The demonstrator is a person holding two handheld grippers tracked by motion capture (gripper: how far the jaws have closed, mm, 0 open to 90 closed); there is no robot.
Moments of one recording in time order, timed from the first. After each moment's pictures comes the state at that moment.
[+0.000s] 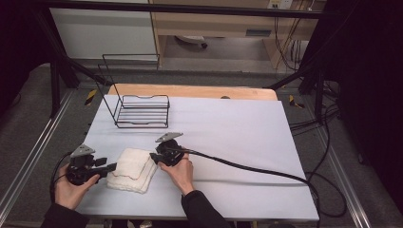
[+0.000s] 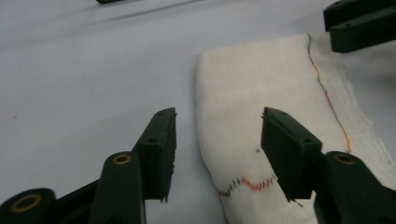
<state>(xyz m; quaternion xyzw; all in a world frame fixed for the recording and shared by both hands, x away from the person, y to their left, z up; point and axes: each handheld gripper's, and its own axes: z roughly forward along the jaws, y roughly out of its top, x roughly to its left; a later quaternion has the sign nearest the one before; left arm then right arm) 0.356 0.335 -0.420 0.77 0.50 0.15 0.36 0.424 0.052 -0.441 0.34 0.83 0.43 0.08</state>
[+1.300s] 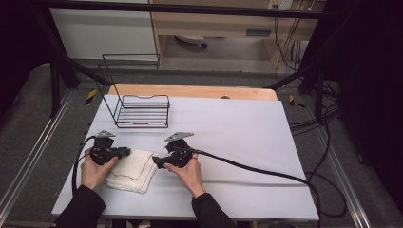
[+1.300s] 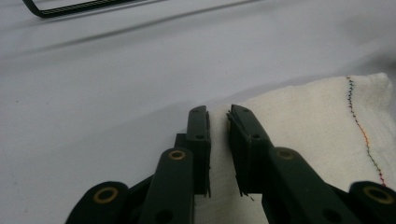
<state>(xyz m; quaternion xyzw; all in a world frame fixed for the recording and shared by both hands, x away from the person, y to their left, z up) 0.427 0.307 -0.443 0.78 0.50 0.10 0.36 0.421 0.027 -0.438 0.37 0.81 0.45 0.06</state>
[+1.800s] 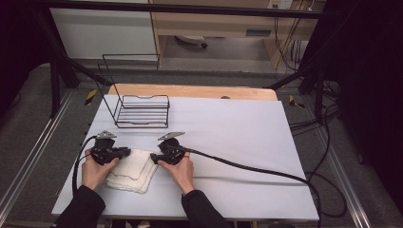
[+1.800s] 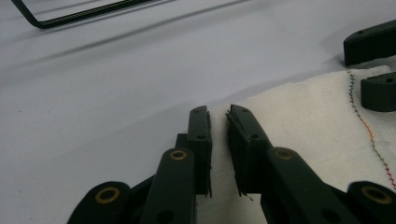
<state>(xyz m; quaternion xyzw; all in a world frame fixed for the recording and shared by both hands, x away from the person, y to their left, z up) 0.425 0.305 -0.444 0.80 0.48 0.12 0.35 0.433 0.052 -0.454 0.39 0.82 0.42 0.06</state>
